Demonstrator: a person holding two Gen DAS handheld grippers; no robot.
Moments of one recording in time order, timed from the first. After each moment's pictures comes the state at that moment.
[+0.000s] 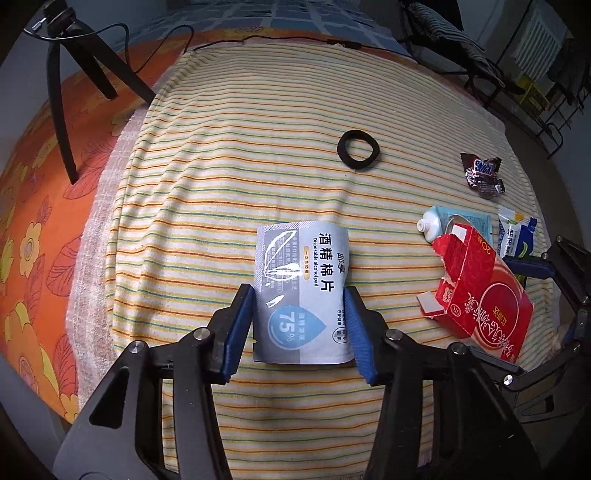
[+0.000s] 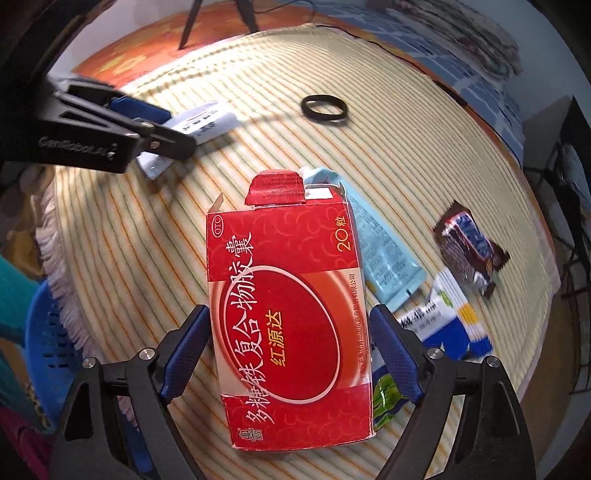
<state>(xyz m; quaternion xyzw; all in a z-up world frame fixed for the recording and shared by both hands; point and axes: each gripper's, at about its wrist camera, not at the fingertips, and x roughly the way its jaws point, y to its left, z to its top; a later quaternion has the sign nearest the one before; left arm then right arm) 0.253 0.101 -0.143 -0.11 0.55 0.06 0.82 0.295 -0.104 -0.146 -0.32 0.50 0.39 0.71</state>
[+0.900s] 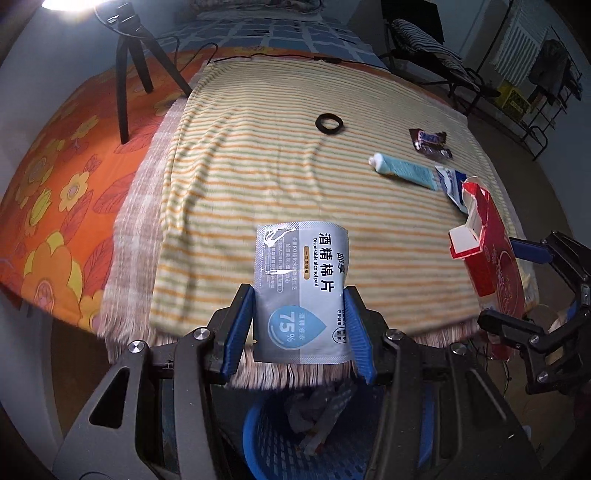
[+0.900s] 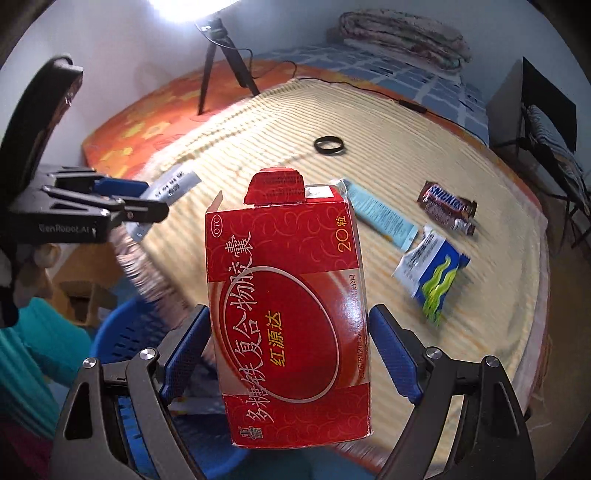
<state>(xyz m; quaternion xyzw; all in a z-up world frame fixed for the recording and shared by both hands) 0.123 0.078 -0.091 -0.11 0.52 0.05 0.84 0.212 -0.150 -0.085 -0.20 0.47 0.40 0.77</state>
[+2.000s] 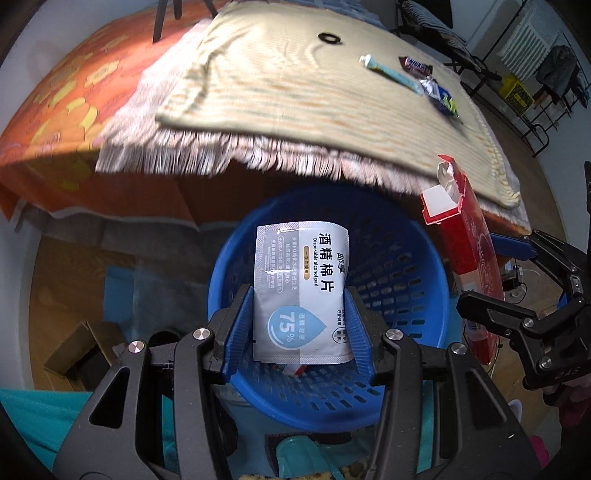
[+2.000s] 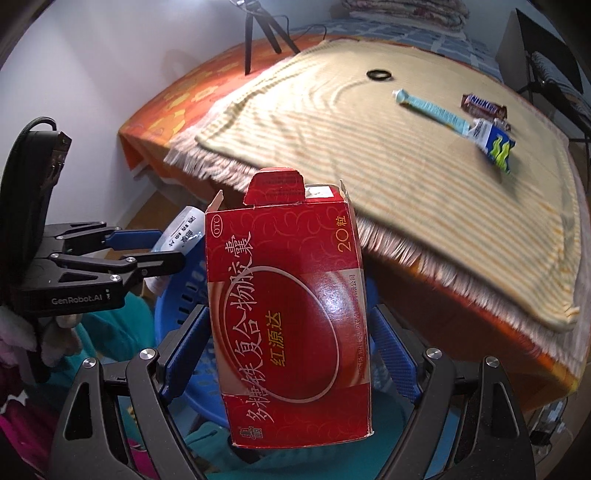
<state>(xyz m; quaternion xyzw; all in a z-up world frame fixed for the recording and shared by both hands) -0.006 0.038 -0.142 -0.16 0.56 0.05 0.81 0.103 -0.174 -0.124 -0.13 0.53 0.42 0.73</state>
